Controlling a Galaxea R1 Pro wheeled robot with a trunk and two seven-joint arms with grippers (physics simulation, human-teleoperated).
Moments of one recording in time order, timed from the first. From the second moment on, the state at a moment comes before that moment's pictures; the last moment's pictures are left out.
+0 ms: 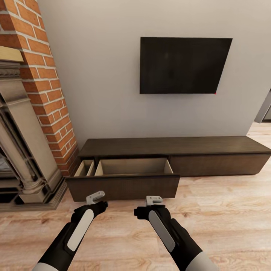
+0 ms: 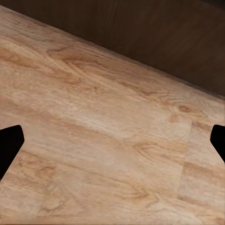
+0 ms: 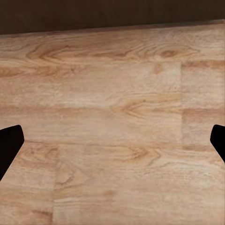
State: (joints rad) left arm -0.43 0.00 -0.21 -1.16 0.73 0.57 0.59; right arm -0.51 0.13 0.49 -1.07 -0.66 0.73 -0.52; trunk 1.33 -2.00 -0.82
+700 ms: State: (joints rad) left arm -0.43 0.01 -0.21 -1.07 0.67 0.44 0.59; right arm -0.51 0.13 0.50 -1.07 -0.65 0.52 -0.51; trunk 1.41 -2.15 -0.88
